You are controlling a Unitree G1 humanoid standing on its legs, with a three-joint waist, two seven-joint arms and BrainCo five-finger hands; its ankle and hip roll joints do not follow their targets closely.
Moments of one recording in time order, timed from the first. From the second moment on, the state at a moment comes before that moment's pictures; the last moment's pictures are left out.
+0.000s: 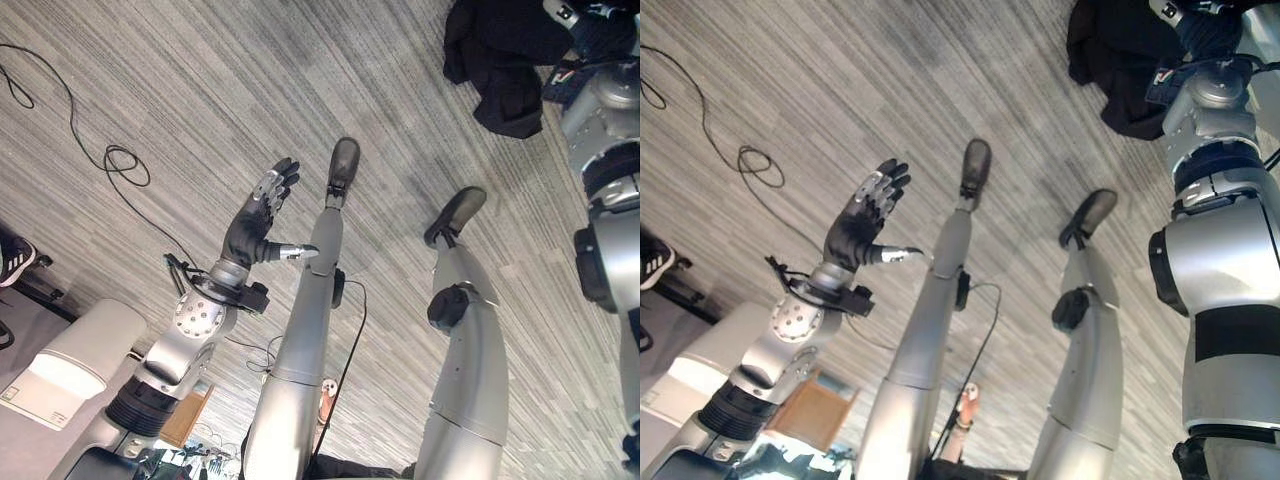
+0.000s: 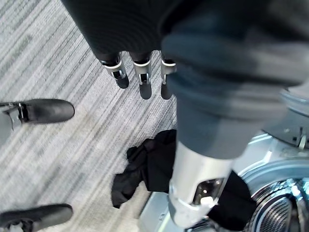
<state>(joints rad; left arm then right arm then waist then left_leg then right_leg) -0.32 0.59 -0.37 -0.18 -0.51 -0.21 0.09 -1.61 -0.66 0.49 1.51 0.79 -0.08 -0.17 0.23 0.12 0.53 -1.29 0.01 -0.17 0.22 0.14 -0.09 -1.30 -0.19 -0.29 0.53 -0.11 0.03</state>
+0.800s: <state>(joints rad) -0.31 0.64 -0.34 -0.22 -0.63 -0.22 0.08 -1.63 -0.63 0.44 1.58 0.97 -0.04 -0.20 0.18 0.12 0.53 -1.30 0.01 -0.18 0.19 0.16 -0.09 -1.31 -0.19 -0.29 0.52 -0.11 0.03</state>
